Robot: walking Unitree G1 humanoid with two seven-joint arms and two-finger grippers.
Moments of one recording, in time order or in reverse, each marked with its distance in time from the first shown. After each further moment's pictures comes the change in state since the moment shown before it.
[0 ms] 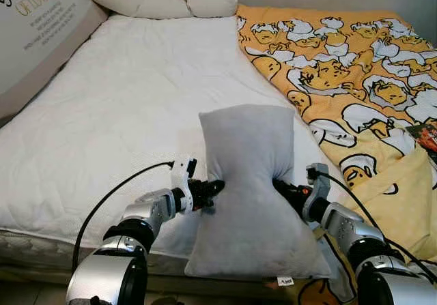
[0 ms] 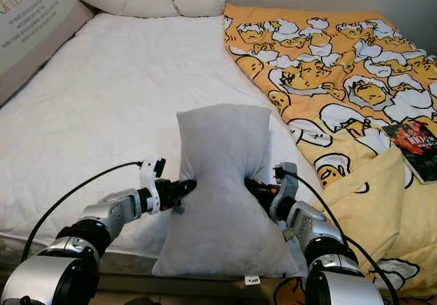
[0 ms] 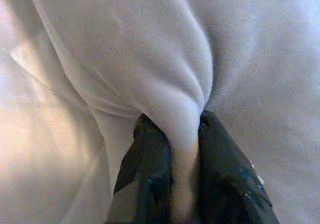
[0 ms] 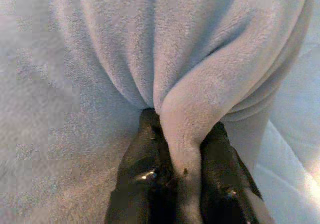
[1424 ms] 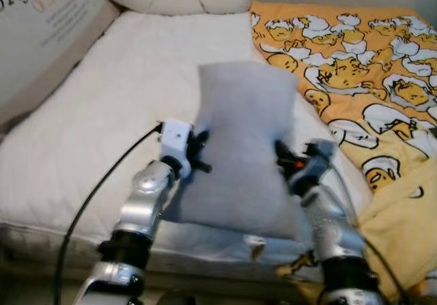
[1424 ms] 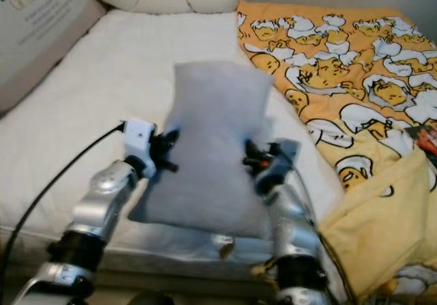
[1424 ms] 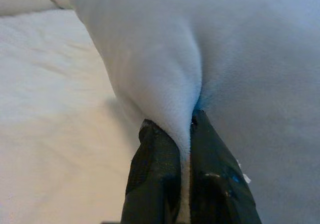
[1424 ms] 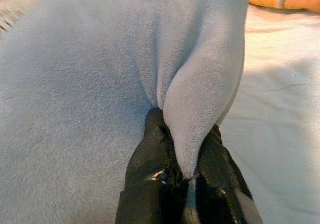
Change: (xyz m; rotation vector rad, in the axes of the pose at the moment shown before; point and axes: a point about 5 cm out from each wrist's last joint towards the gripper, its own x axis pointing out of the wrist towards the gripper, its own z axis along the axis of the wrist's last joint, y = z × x) left arm -0.028 -0.023 0.071 0.509 -0.380 0.362; right arm 0.011 0.070 0.040 -0.074 -0.411 -0.147
